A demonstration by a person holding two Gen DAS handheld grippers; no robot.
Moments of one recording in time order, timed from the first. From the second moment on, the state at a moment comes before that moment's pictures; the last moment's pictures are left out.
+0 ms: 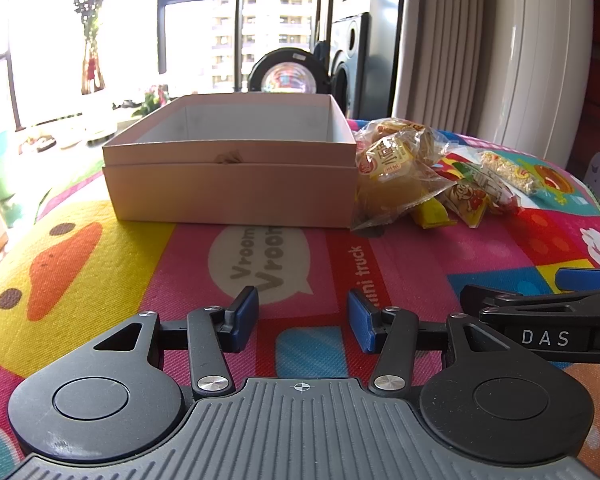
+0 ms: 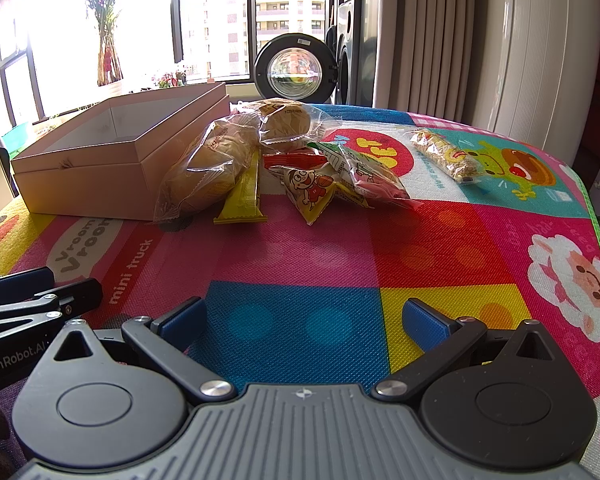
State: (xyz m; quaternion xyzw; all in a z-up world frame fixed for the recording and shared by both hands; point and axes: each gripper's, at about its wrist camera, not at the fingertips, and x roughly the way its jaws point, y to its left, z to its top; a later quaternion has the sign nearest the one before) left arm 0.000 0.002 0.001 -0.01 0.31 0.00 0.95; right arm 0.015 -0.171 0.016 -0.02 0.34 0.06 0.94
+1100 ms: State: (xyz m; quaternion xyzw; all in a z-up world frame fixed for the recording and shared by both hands) left arm 0.002 -0.002 -0.002 0.00 0.31 0.00 0.95; right arm 0.020 -0.176 0.019 -0.02 0.36 0.08 0.93
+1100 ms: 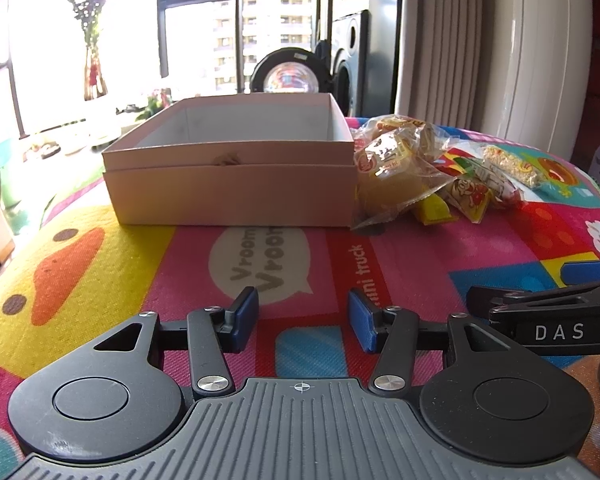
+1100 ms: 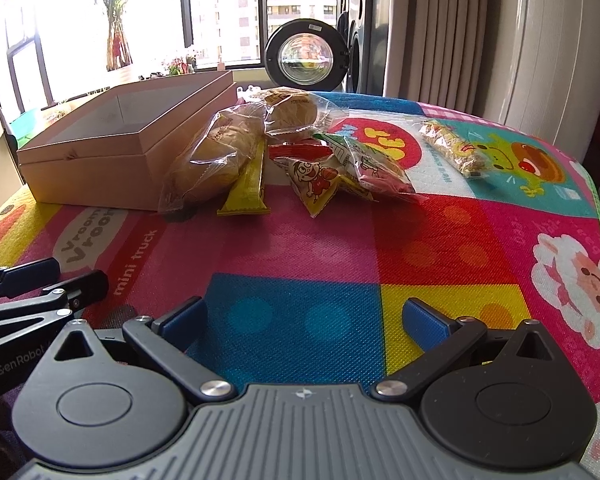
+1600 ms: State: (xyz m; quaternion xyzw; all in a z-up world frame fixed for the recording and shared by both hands) left arm -0.001 0.006 0.005 -0.01 0.31 0.00 0.95; right arm 0.027 -0.172 0.026 -0.02 0.40 0.07 0.91
